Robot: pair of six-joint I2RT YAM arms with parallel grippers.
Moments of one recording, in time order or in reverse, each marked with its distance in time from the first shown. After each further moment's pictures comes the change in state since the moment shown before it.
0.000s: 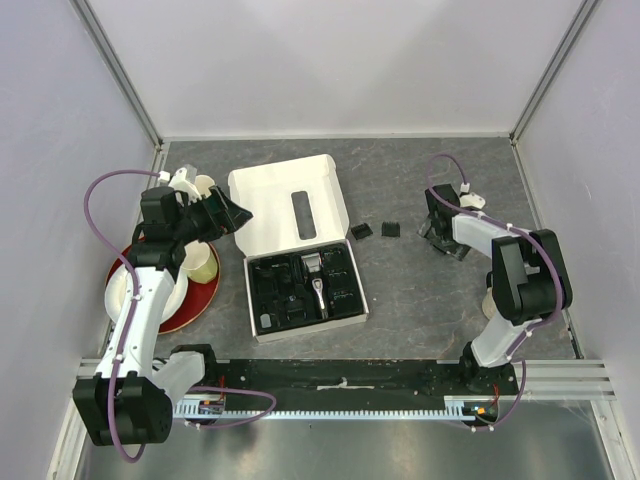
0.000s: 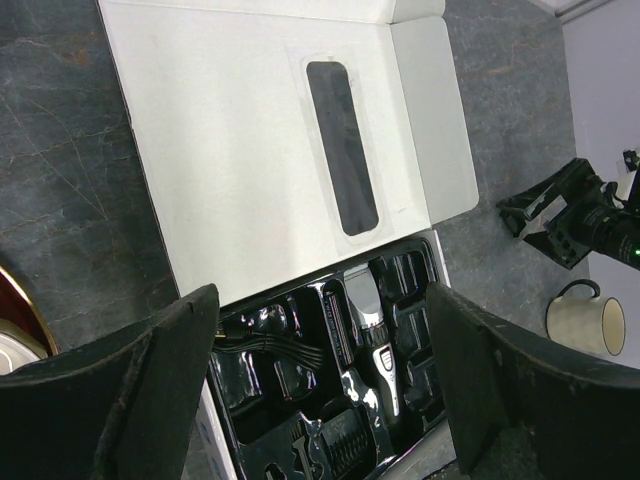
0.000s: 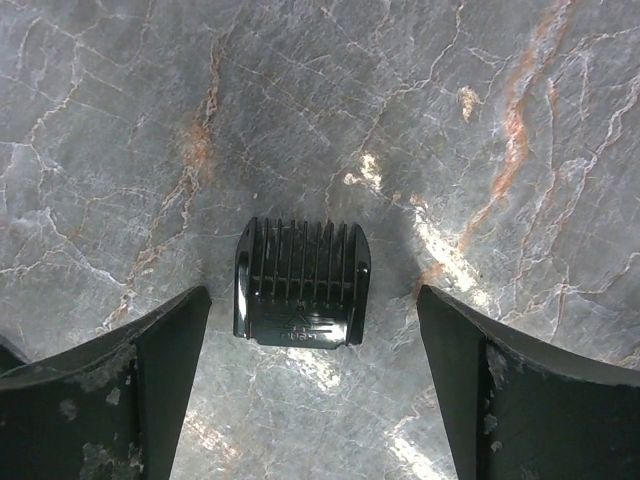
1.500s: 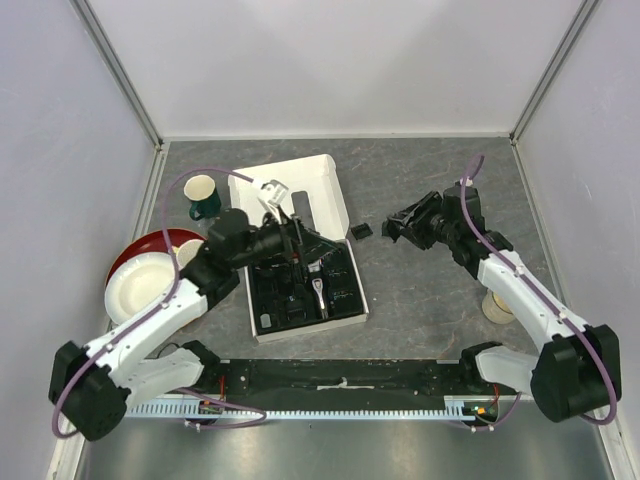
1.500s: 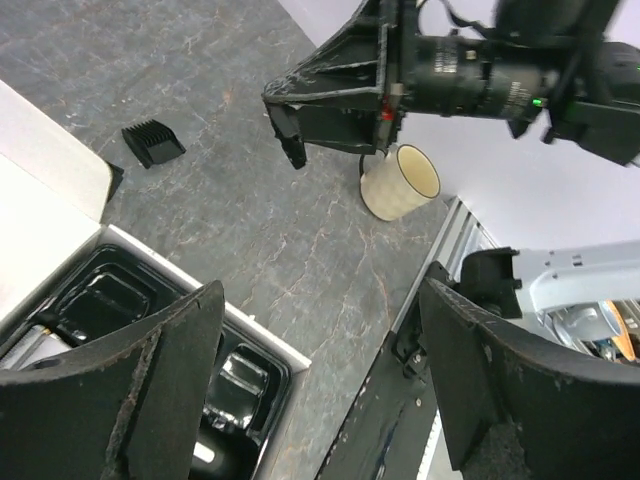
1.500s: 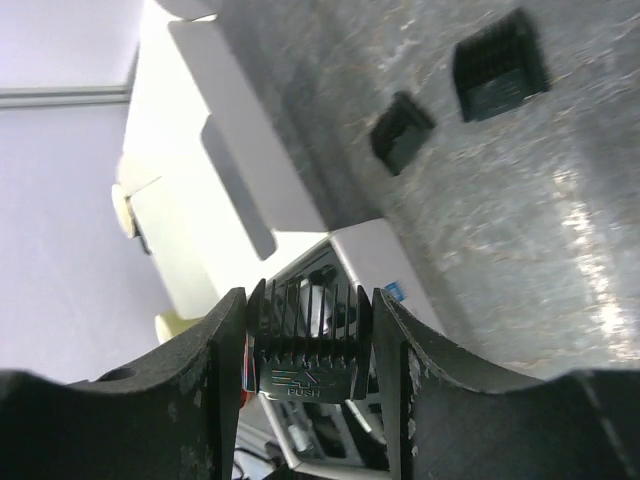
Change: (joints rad) left arm -0.623 -0.027 -0.147 0.519 0.041 -0.120; right arm 0.080 -0.512 -0.149 0.159 -0.636 0.279
